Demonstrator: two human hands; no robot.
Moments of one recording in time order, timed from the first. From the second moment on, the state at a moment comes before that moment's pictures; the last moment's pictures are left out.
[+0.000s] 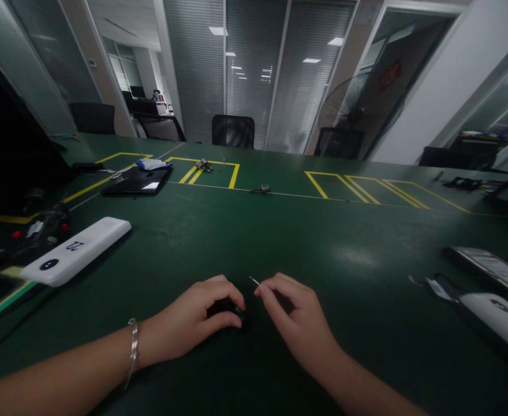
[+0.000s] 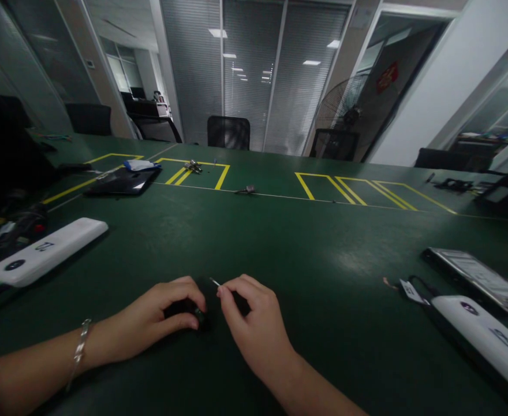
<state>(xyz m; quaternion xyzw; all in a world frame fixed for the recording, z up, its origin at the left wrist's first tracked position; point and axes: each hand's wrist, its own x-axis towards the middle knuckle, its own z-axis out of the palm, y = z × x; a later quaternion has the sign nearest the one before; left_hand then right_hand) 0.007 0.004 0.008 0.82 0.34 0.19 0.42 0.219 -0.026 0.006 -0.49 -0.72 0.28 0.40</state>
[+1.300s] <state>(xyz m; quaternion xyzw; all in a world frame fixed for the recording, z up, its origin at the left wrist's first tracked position) 0.021 -0.014 0.008 0.88 0.40 0.16 0.23 0.217 -0.031 0.009 -0.48 -0.81 0.25 0.24</state>
